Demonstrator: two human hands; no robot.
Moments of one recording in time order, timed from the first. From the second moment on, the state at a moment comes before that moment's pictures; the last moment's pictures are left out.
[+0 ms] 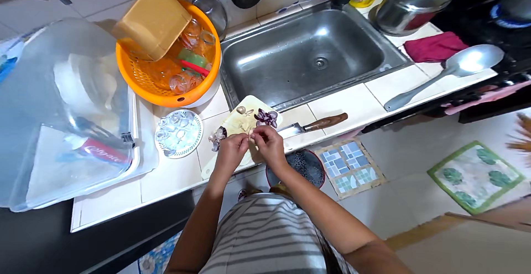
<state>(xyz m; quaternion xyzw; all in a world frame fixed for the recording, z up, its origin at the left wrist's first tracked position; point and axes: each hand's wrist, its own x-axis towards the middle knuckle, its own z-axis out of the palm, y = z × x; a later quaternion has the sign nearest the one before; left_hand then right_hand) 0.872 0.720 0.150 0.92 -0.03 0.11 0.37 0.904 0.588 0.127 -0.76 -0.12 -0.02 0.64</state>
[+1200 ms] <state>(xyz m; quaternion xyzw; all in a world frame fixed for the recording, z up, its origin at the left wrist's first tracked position) 0.871 0.751 0.173 0.79 0.04 -0.08 0.60 0.918 0.576 0.147 -0.74 -0.23 0.21 0.60</state>
